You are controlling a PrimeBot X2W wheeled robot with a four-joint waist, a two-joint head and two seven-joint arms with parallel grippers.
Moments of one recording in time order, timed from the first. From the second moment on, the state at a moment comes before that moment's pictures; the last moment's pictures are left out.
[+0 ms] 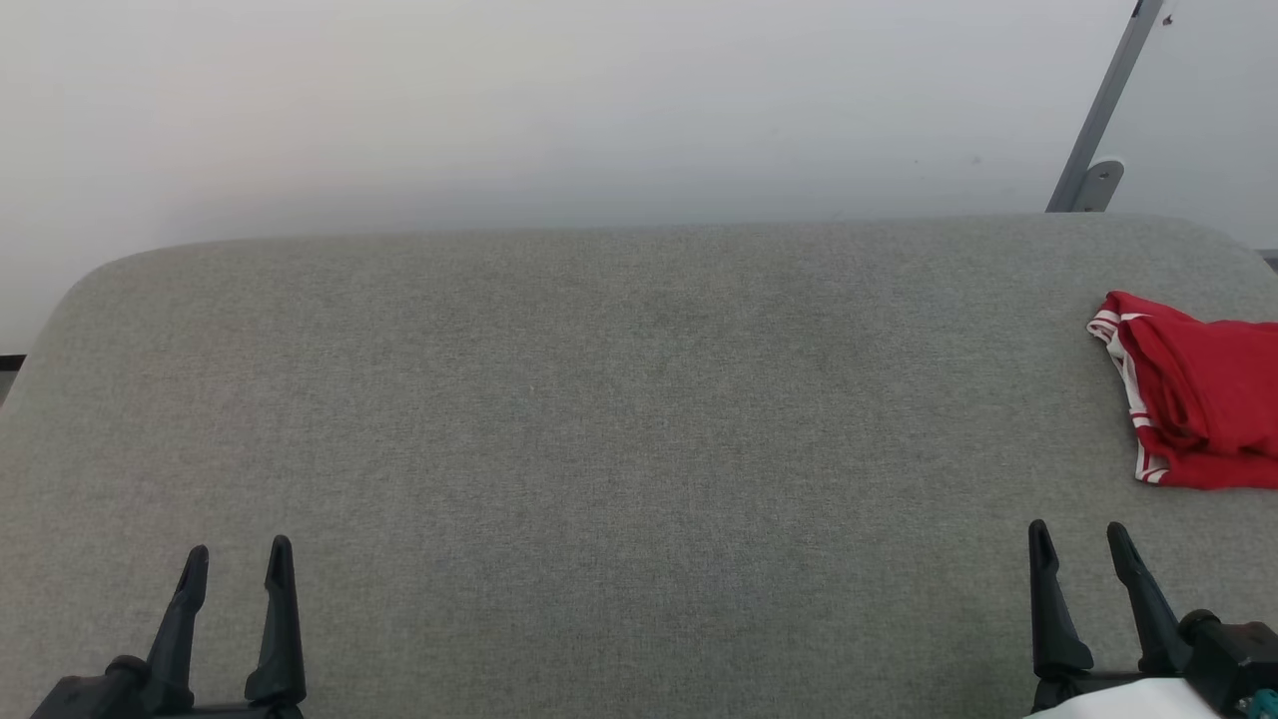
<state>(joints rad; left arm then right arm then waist) 0.17 0.17 0.08 0.01 -0.34 -0.13 -0.26 0.12 -0.06 -0.09 0.12 0.25 0.13 -0.26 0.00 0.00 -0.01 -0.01</state>
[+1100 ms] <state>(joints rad) 0.12 0.12 0.07 0.12 -0.69 -0.13 -0.17 0.09 -0.05 -0.09 0.19 0.61 0.13 -0.16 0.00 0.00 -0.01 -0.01</state>
